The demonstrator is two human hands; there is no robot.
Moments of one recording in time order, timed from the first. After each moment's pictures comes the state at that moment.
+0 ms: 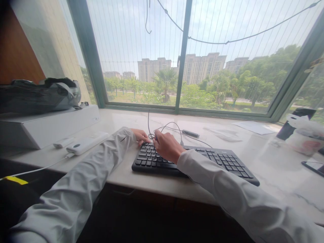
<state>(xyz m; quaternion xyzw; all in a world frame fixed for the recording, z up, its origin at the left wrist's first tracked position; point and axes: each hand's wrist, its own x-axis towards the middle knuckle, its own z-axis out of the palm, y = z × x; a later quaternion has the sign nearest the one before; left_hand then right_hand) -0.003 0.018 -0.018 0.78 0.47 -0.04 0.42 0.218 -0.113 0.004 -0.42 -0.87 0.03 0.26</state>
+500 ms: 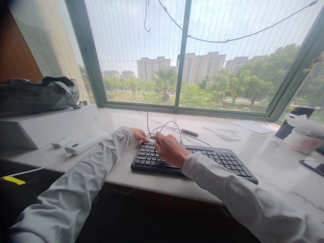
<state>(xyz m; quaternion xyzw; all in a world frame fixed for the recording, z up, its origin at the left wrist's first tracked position) -0.003 0.016 -0.015 0.77 0.48 -0.04 0.42 0.230 -0.129 0.007 -0.42 -0.88 0.05 0.23</state>
